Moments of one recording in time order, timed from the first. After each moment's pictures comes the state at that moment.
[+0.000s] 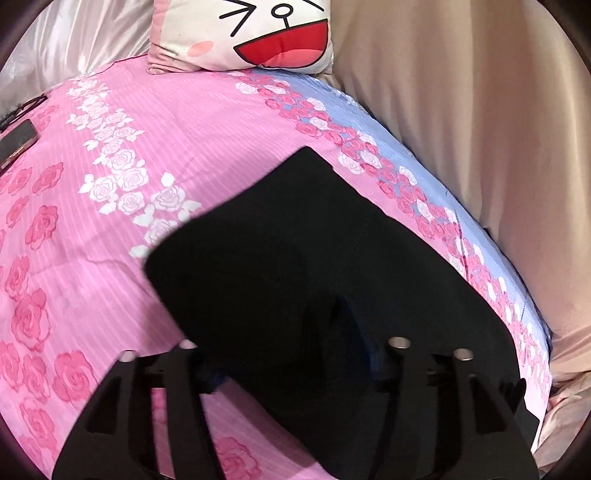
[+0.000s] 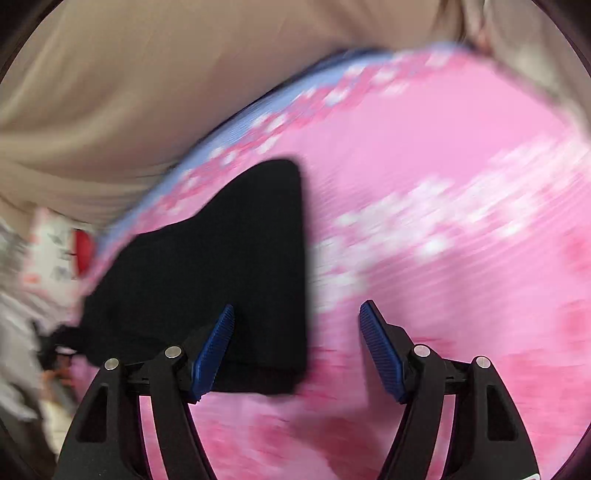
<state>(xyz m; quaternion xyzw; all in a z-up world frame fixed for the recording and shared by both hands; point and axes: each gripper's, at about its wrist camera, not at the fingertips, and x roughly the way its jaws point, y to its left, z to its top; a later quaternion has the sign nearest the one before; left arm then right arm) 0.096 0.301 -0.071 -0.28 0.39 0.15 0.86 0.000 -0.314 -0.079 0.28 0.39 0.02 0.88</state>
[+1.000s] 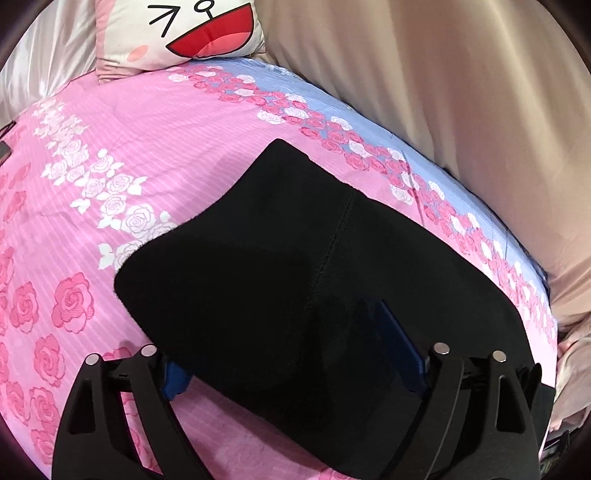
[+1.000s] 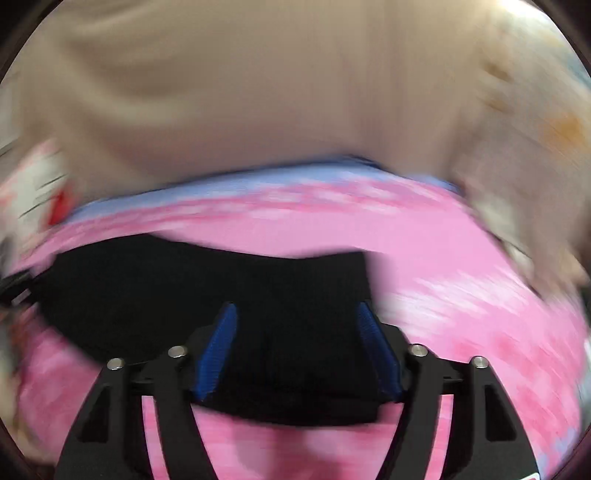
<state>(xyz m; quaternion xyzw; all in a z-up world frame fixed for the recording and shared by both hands) 0.087 0.220 -0.076 -0.23 0.41 0.08 0.88 -0.051 -0.261 -0.011 0.03 0.30 0.00 0.95</state>
